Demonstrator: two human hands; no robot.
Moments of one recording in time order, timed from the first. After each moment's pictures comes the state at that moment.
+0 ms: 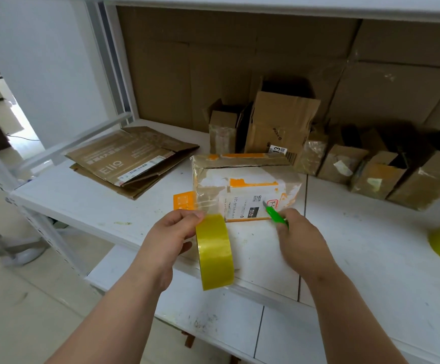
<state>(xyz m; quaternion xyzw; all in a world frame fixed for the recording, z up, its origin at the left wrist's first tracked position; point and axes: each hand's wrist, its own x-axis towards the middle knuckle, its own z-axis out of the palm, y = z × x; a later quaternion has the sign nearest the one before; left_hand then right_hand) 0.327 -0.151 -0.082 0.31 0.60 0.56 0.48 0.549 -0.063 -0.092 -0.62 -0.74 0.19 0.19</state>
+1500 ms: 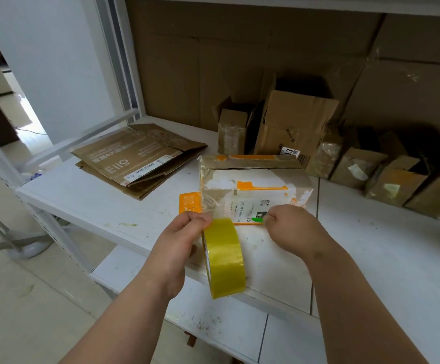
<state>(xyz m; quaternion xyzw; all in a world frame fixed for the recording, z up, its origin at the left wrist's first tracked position) 0.325 -0.142 -0.093 0.29 0.56 0.59 0.50 0.511 -0.034 -0.060 -0.57 -0.81 0.15 0.01</state>
